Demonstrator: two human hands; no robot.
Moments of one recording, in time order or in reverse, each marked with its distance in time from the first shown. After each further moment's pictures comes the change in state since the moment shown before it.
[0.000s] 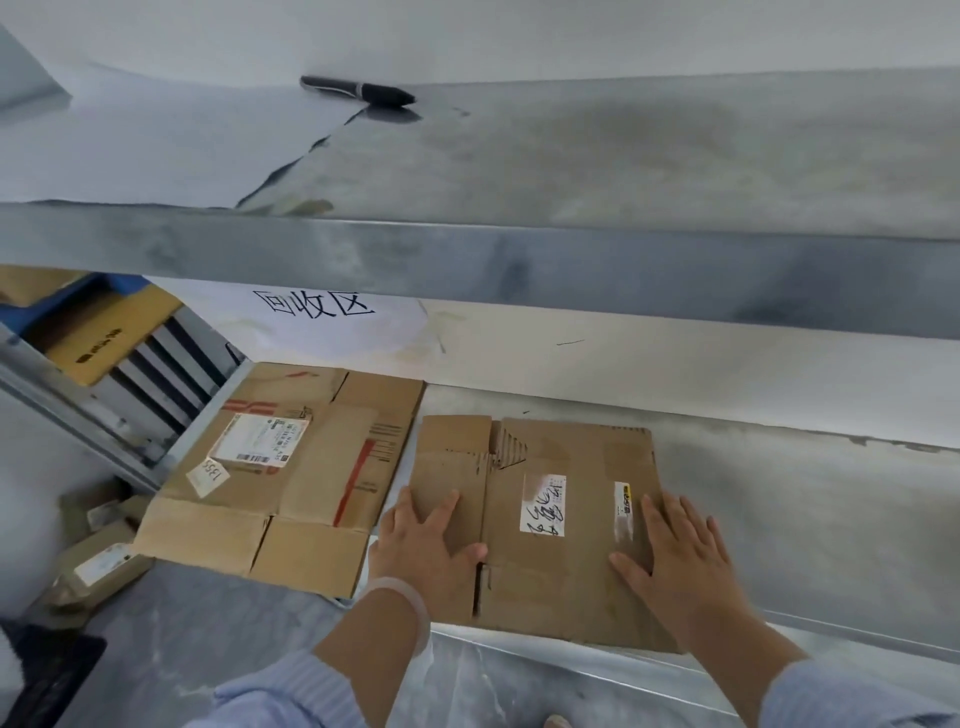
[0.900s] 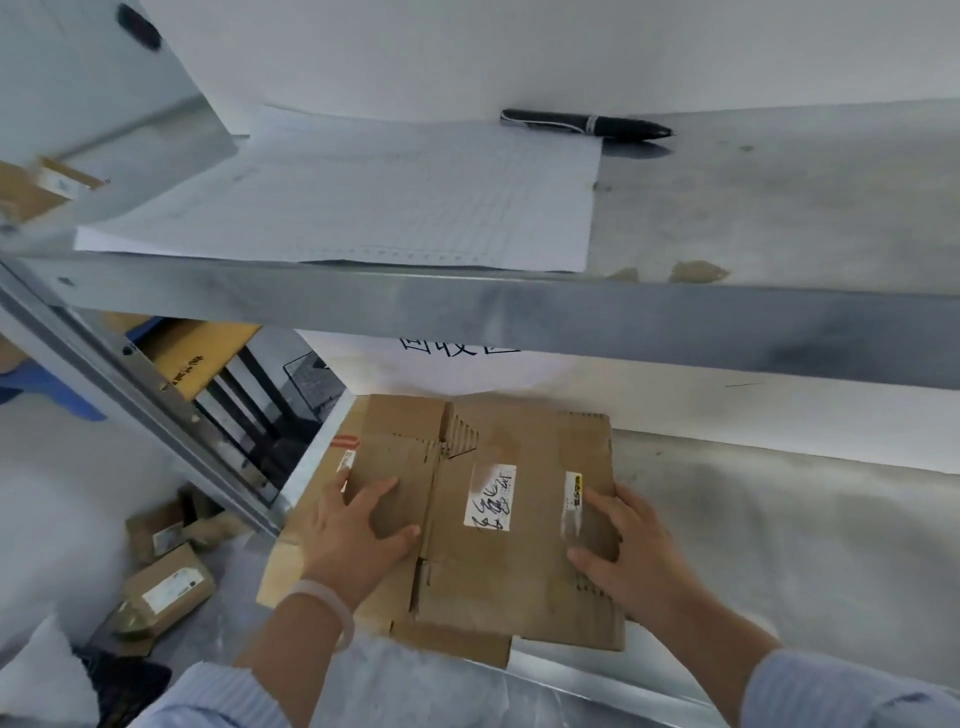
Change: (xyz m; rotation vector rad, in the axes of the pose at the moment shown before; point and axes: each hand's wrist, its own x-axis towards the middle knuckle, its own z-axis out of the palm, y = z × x) left_hand 0.051 -0.206 -0.112 -0.226 0.271 -0.102; right_hand 0.033 -0.218 -0.034 0.605 -0.096 -0.140
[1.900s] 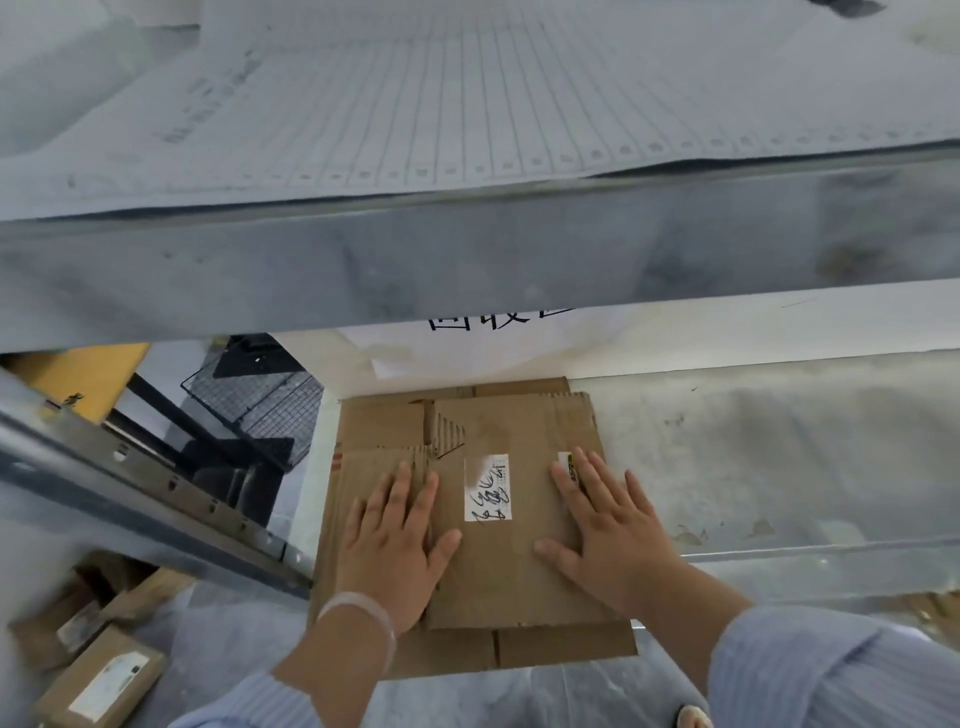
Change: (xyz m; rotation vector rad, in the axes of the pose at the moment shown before) left_hand 0.083 -0.073 0.025 0.456 -0.162 0.556; right_hand 0.034 -0.066 0.123 -0.581 0.026 0.055
